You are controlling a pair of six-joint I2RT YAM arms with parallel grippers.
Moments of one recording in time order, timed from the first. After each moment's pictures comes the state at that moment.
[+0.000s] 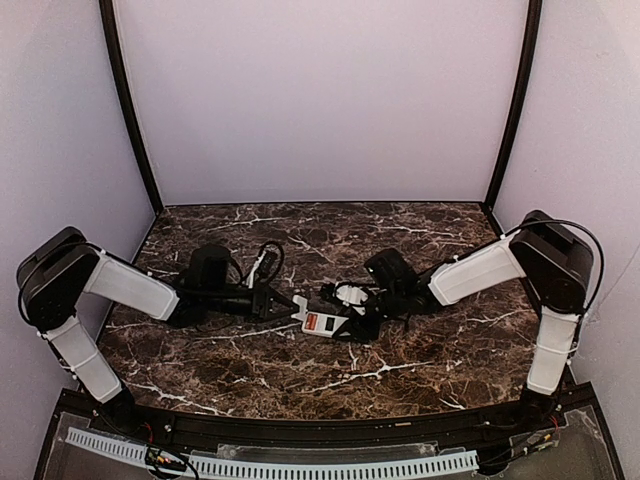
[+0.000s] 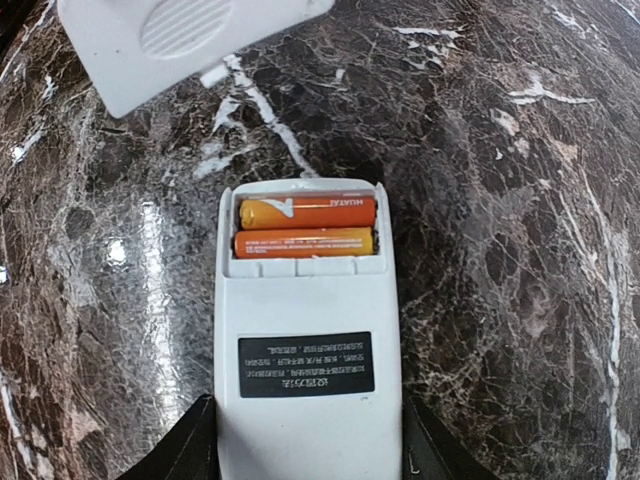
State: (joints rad) left arm -0.65 1.65 0.61 0.57 0.73 -0.77; right arm 0.83 1.89 0.95 0.08 -0.38 -0.39
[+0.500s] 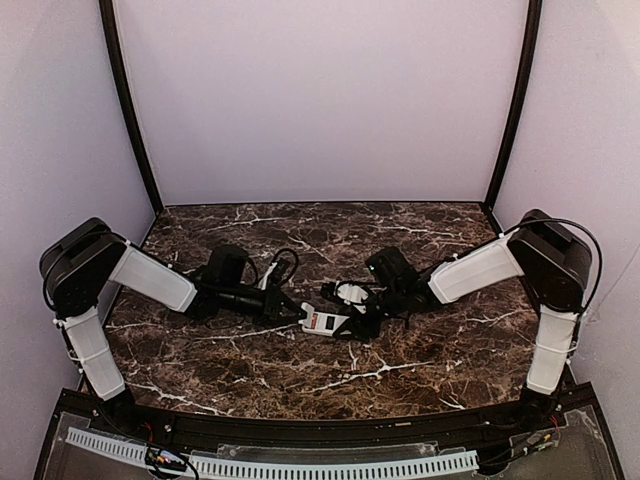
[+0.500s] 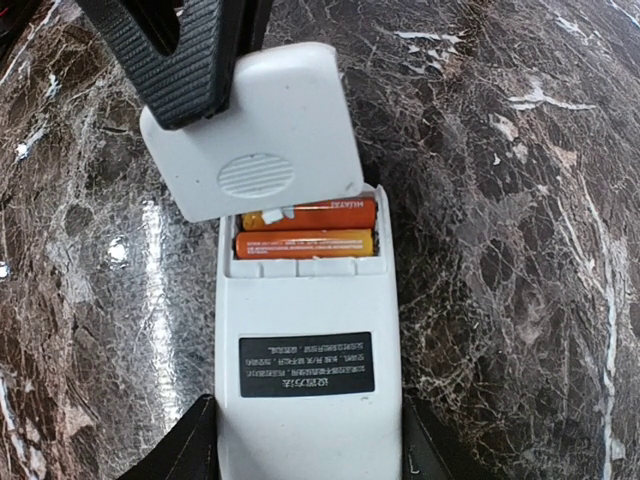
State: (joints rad) left arm -0.65 1.80 0.75 0.44 0.76 -0.73; right arm 0.81 1.90 0.96 0.08 -0.41 -0.42
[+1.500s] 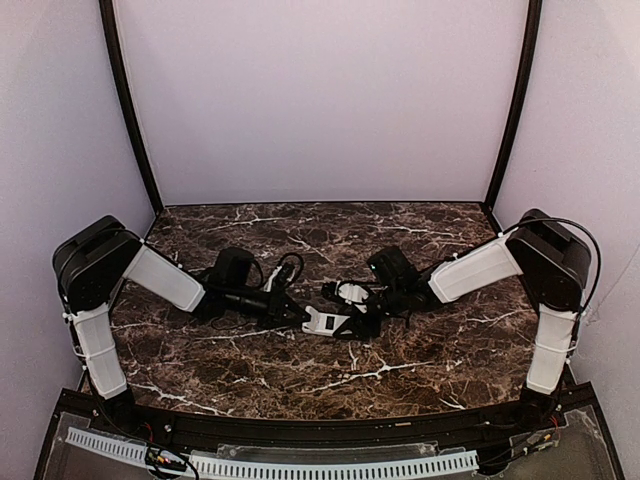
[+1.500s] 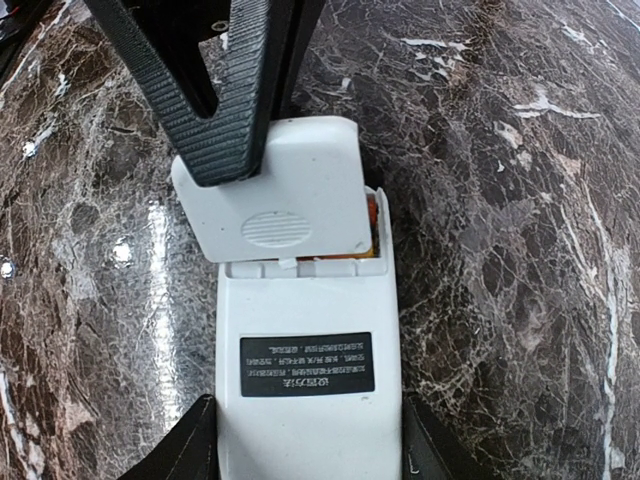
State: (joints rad) left arm -0.65 1.89 0.79 0.47 0.80 -0.77; right arm 0.80 1.91 0.96 0.09 -0.45 -0.44
